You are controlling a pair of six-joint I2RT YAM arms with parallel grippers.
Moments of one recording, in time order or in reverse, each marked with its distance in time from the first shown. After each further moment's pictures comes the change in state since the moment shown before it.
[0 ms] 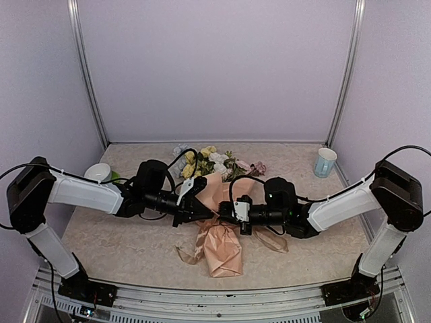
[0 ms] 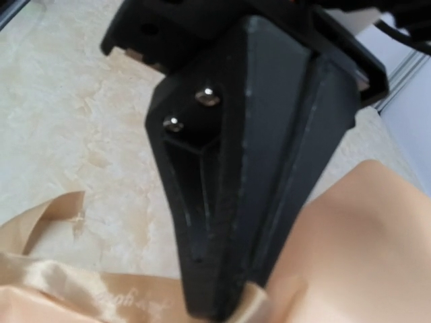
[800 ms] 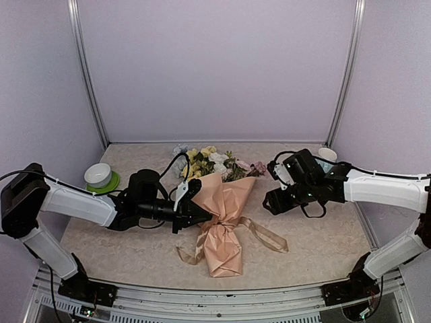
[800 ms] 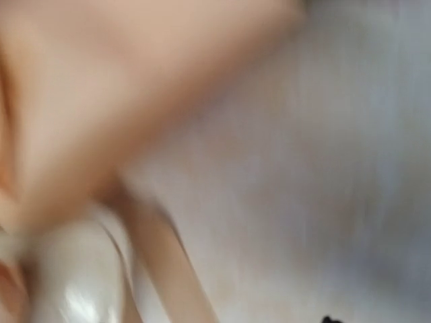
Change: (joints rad) left arm -0.053 -0.070 -0.152 0.228 -0.134 -0.165; right arm -0.202 -0.335 0.201 -1.073 0.463 0.871
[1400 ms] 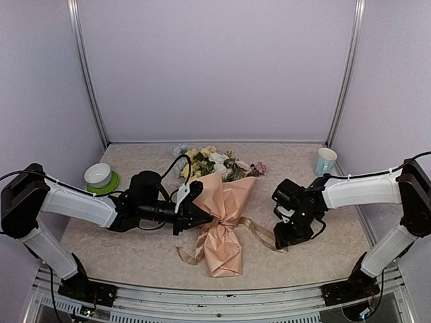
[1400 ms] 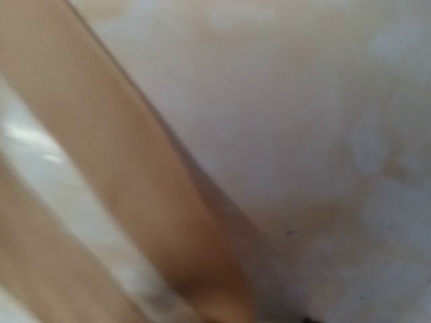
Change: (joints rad) left arm -0.018 -0.001 -0.002 -0.012 -0.027 0.005; right arm 0.041 0.190 -0.044 -0.373 -0.117 0.299
